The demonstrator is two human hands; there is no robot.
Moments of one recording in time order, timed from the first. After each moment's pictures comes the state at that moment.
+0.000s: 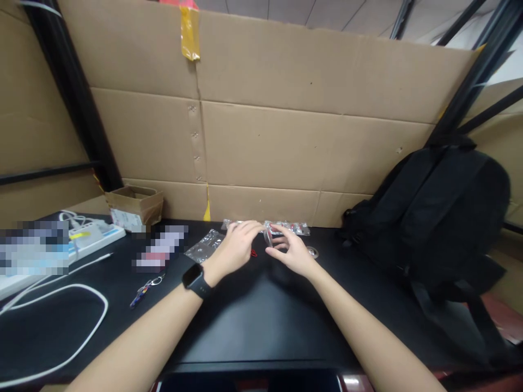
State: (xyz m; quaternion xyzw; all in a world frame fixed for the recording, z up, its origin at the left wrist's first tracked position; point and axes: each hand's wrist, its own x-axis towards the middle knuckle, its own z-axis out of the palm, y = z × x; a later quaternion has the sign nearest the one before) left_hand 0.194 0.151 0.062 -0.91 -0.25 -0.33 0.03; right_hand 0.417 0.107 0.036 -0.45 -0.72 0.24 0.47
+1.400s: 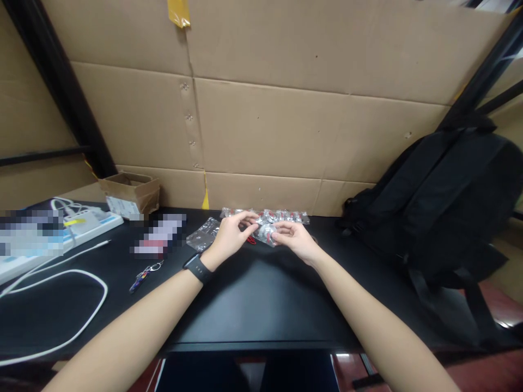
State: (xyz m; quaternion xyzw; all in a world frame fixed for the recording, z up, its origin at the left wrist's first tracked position) left_hand 0.203 0.160 0.050 -0.79 -0.27 -0.49 -0.25; right_hand 0.424 0.106 0.040 -0.43 -0.58 0.47 0.51
